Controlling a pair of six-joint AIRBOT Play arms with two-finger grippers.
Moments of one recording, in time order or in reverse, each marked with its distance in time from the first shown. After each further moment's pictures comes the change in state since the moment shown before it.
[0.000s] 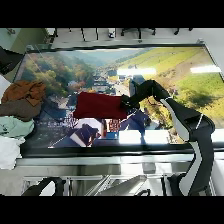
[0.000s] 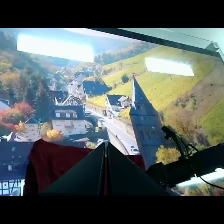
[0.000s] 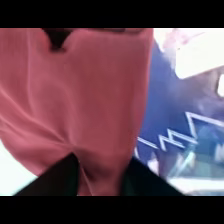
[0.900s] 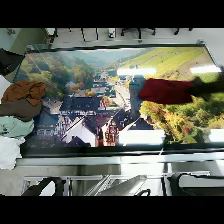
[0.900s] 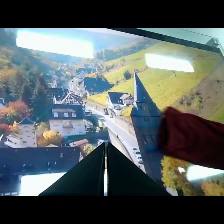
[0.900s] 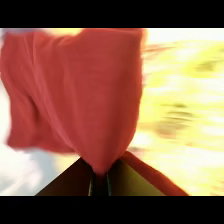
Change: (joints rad) left arm 0.000 0.000 0.000 0.002 0.016 0.000; right arm -0.755 0.519 -0.266 -0.277 0.031 0.083
